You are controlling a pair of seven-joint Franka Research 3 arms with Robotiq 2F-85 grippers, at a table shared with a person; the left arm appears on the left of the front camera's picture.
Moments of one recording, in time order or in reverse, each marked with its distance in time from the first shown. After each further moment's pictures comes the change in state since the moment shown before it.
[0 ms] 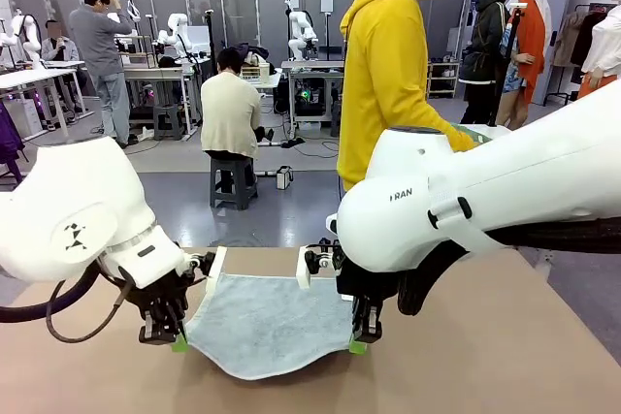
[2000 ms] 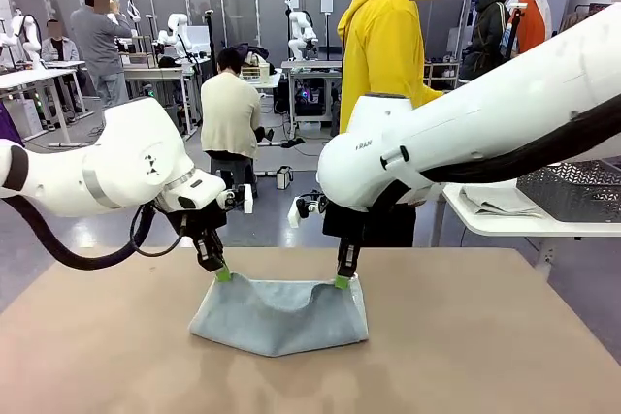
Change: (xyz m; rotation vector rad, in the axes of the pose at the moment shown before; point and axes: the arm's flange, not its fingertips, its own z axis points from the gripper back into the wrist) left arm 0.023 0.159 -0.006 0.000 -0.106 0.205; right arm 0.029 -0.135 0.012 -0.061 0.019 -0.086
